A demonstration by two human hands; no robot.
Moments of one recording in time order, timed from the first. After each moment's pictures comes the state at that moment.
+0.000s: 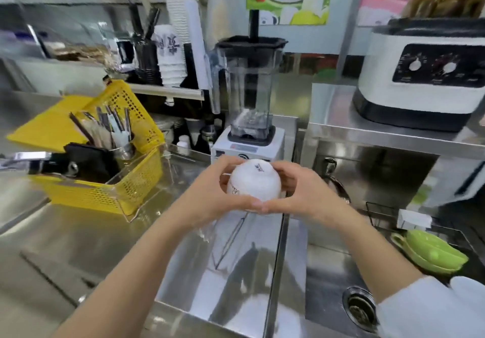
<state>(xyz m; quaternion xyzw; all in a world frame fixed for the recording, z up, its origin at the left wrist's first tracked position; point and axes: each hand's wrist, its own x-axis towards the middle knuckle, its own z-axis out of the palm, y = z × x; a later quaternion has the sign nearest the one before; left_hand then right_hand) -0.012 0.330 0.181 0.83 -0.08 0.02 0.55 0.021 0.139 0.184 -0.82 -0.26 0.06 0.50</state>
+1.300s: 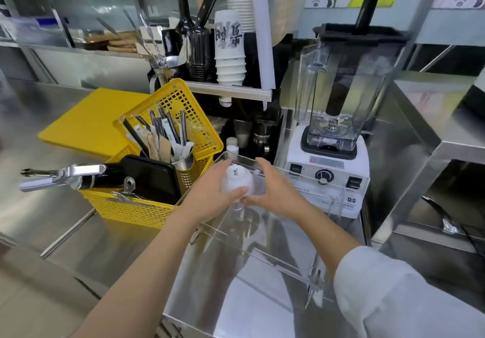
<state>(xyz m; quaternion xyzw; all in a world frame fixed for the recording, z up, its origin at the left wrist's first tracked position) 0.085 0.531 0.132 0.93 -0.03 0.06 0.36 0.129 0.371 0.126 -0.91 -0.22 0.06 0.35</state>
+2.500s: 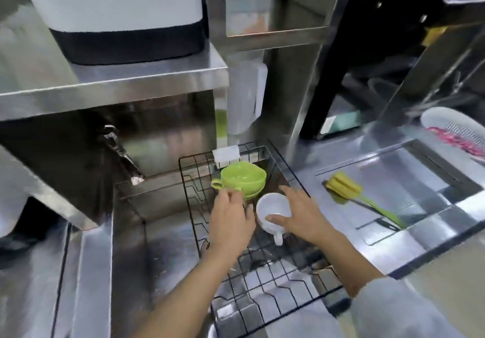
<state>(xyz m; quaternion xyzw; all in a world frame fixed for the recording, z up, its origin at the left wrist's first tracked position) 0.046 -0.069 -0.004 0.92 -0.22 -0.07 0.32 -0.012 -0.221 0.000 -0.94 0.19 0.04 0.26</state>
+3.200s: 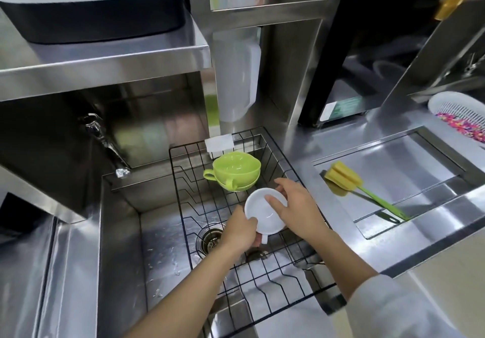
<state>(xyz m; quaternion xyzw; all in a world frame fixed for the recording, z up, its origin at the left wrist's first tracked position) 0.032 -0.097 -0.033 0.77 0.01 -0.38 0.51 -0.013 -0.223 -0.014 -0.92 0.19 -0.08 0.32</state>
